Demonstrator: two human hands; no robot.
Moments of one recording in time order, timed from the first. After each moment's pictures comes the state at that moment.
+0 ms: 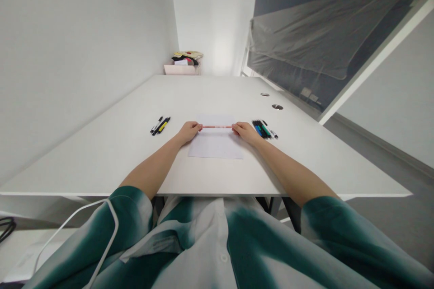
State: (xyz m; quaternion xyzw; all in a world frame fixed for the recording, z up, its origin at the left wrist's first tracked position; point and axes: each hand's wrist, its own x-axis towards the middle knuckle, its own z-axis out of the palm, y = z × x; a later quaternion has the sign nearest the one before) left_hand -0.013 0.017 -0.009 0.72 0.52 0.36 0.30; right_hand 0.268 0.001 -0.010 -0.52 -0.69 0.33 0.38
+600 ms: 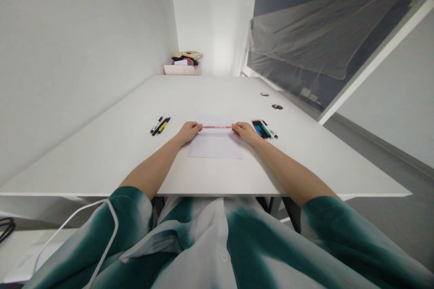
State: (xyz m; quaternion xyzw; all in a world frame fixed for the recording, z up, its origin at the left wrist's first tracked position) left_hand -0.012 0.014 -0.005 0.72 0.52 0.35 0.30; right_hand 0.268 0.000 -0.010 -0.52 -0.69 0.33 0.38
